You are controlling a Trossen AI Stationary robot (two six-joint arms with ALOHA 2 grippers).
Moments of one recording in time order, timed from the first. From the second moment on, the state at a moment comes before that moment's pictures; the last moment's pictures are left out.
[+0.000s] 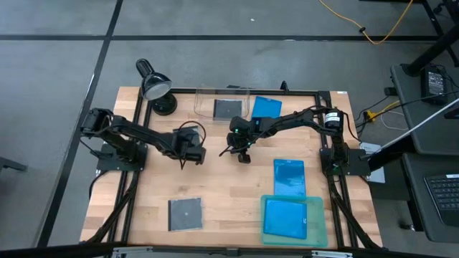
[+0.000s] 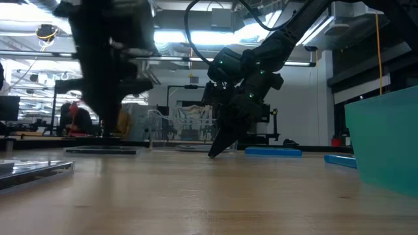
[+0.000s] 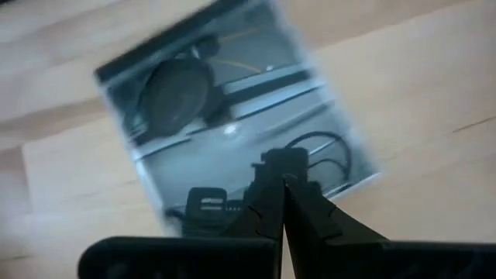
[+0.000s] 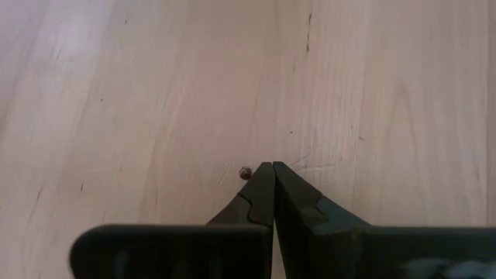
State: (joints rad) left arm -0.11 1.52 0.85 -0.82 -0.46 -1.39; right arm -0.19 2.05 1.19 -0.20 -0.35 -0.24
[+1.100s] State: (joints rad) left arm -0.03 1.40 0.72 -0.27 -0.57 -1.36; right arm -0.19 2.05 1.19 -0.20 -0.39 -0.21
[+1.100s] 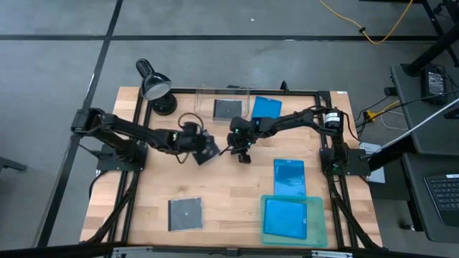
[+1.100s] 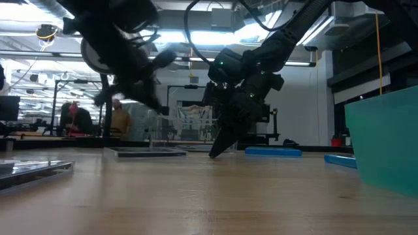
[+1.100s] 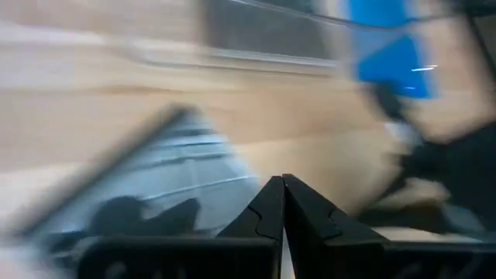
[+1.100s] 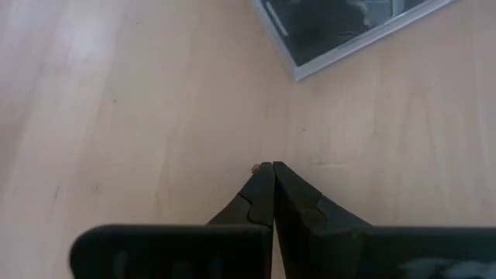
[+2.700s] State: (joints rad) left arm -0.17 1.56 0.66 -0.25 -0.29 -1.59; right arm -0.17 2.04 1.19 -0.32 -0.41 -0.14
